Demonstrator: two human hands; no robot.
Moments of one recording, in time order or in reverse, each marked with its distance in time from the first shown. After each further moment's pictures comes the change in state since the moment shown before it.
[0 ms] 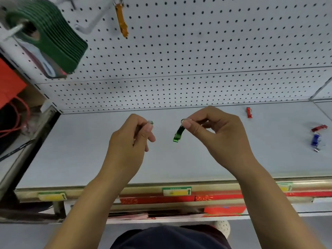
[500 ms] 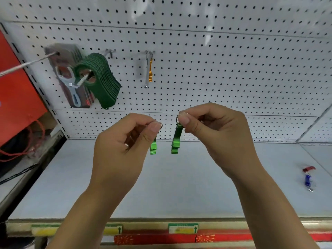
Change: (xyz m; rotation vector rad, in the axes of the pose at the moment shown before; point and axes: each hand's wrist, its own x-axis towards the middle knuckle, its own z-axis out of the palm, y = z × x) left_hand 0.004 0.052 -0.080 -0.208 0.279 0.423; right_hand 0.034 -0.109 0.040 0.174 0.010 -0.199
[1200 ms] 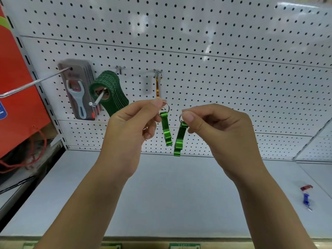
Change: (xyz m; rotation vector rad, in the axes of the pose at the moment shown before) left_hand 0.065 -0.003 -0.005 -0.667 0.031 -0.400; right_hand 0.027 -0.027 0.018 -0.005 0.017 -0.062
